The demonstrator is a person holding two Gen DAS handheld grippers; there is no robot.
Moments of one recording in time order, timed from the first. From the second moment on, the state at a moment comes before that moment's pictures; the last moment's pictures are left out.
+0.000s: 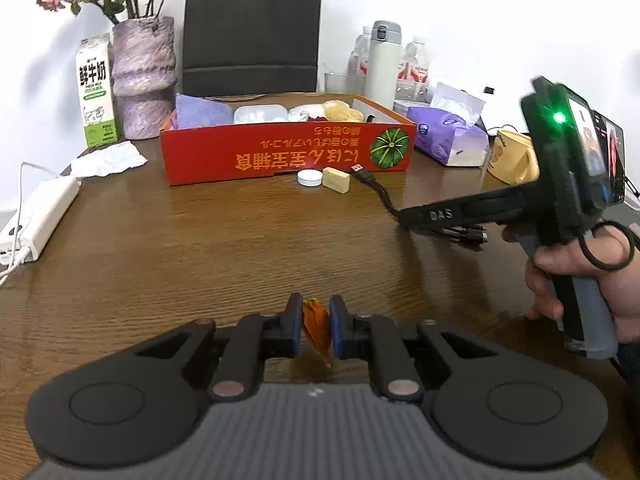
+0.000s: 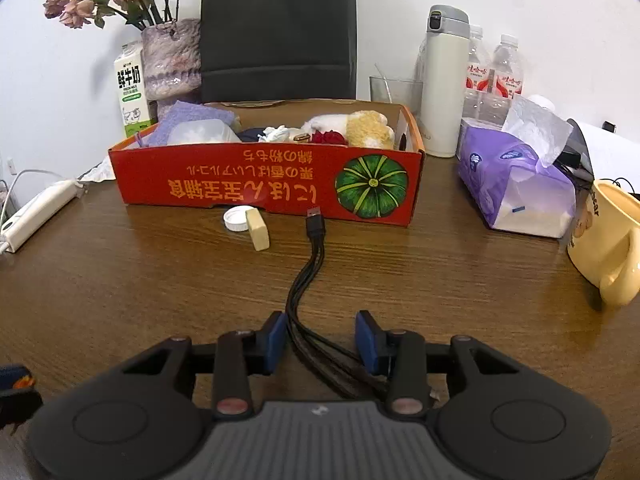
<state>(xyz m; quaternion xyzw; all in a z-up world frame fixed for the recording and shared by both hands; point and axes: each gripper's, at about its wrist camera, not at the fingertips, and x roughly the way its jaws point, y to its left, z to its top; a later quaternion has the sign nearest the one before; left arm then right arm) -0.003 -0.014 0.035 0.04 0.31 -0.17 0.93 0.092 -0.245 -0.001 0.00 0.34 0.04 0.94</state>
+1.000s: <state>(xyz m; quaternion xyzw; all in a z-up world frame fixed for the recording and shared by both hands) 0.025 -0.010 0.070 0.02 0.26 -0.16 0.95 0.070 -0.258 0.019 0.06 0.30 0.08 0.95</state>
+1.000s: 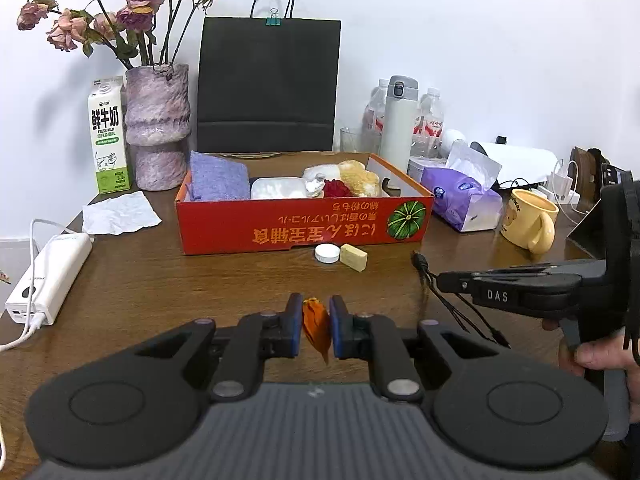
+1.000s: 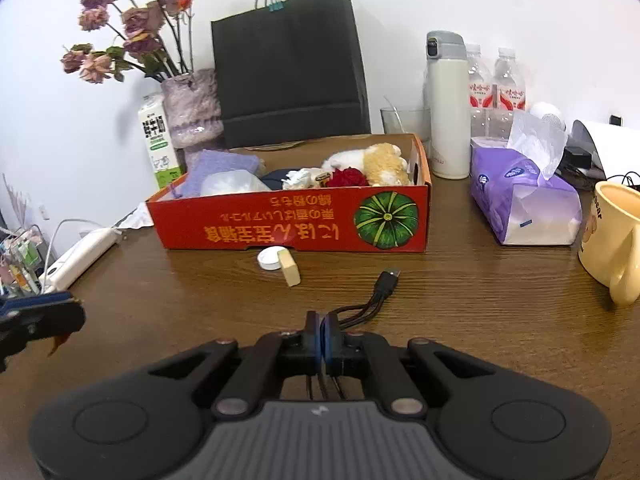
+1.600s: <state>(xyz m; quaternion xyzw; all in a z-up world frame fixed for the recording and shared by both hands) 0.029 -0.023 0.062 0.05 0.28 -0.15 0.95 0.073 -0.255 -0.002 0.06 0.32 0.07 0.94</state>
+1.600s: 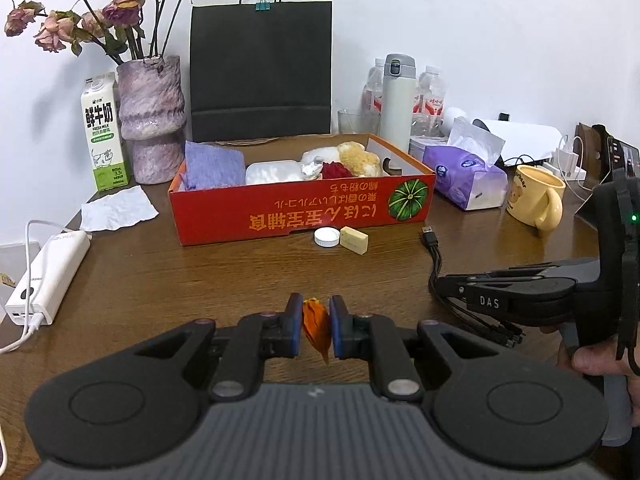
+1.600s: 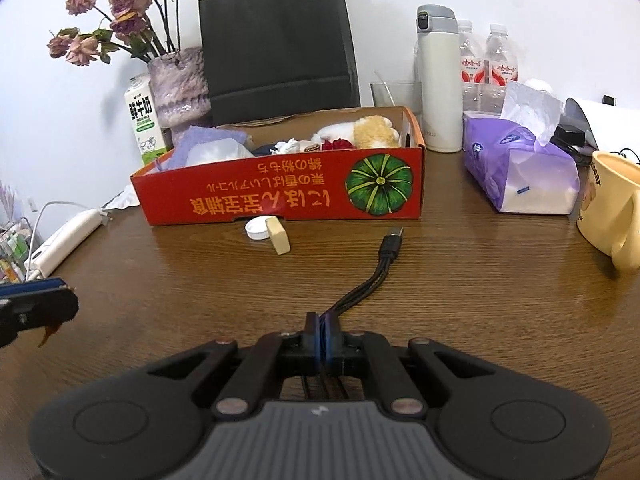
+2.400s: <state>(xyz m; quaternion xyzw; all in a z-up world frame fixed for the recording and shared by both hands) 0.058 -0.024 0.080 0.04 0.27 -0.14 0.95 0.074 -0.277 0.023 0.09 0.29 0.08 0.95</state>
